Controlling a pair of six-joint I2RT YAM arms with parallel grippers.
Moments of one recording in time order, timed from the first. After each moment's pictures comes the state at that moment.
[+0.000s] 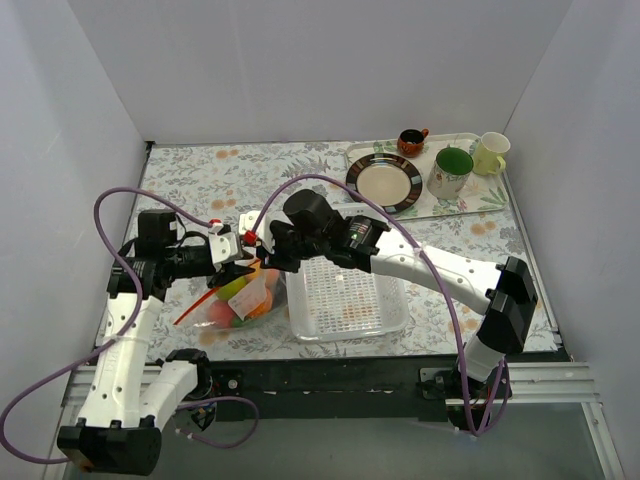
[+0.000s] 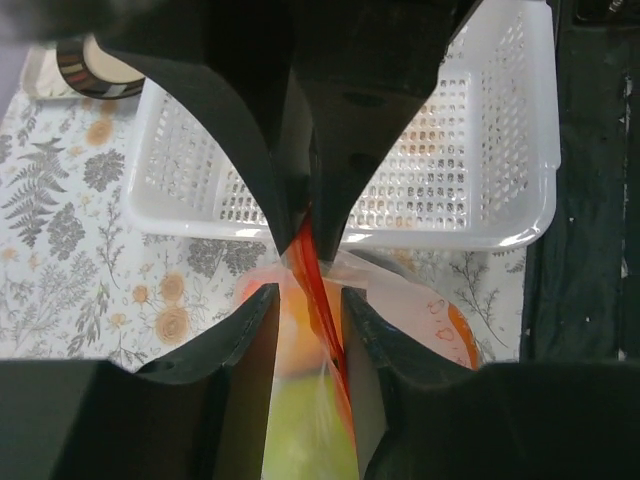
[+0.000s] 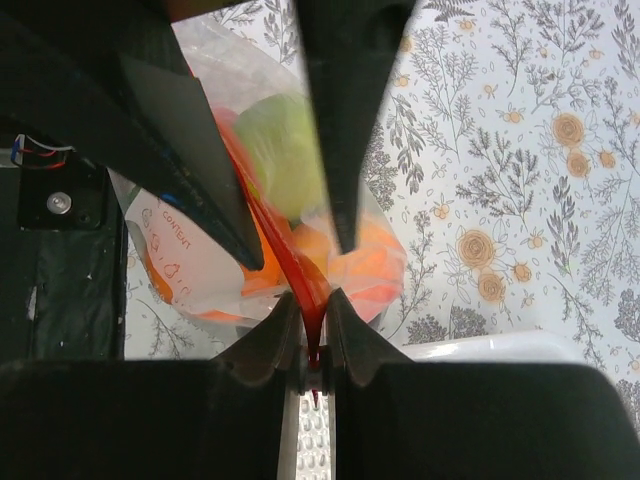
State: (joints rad) left arm -0.06 0.86 0.99 -0.92 1.01 0.98; right arm 1.11 1.66 1.54 -0.41 -0.36 -0.38
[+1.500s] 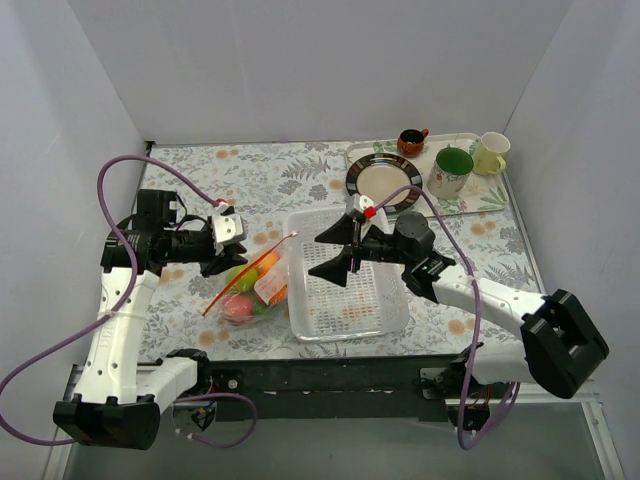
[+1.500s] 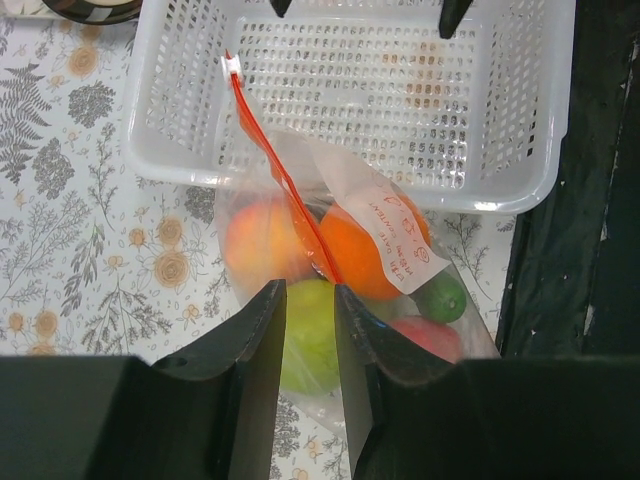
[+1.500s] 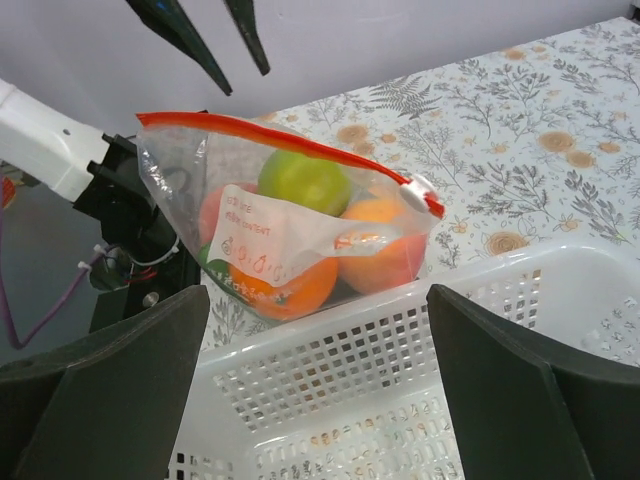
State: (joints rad) left arm -0.08 1.02 1.23 -1.18 0.90 1.03; right arm 0.74 1.27 0.69 0.60 -0.73 0.20
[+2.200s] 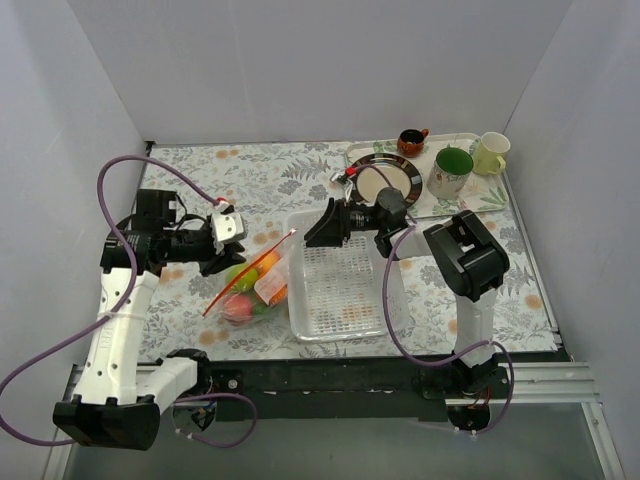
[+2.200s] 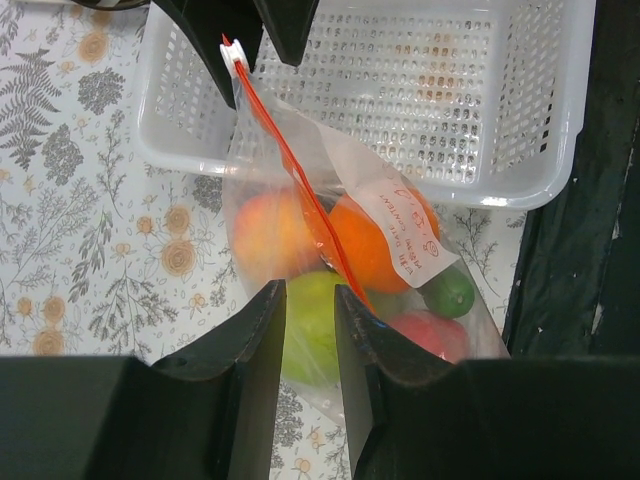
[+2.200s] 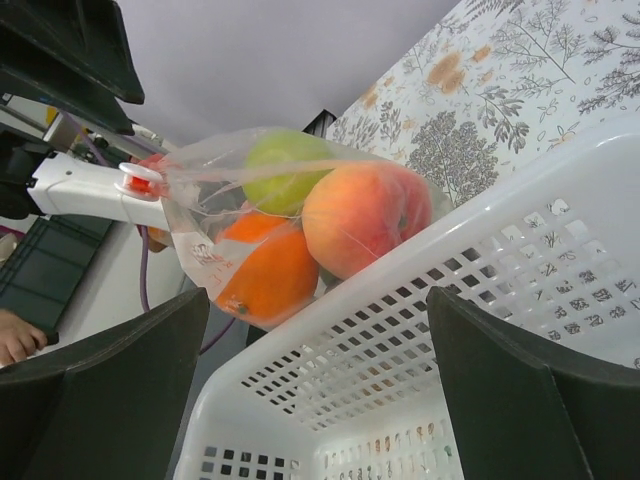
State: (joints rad) left arm -0.08 1.01 1.23 -1.16 0.87 1.02; right arm 0.55 2.01 0.99 1.20 -1.14 1.01
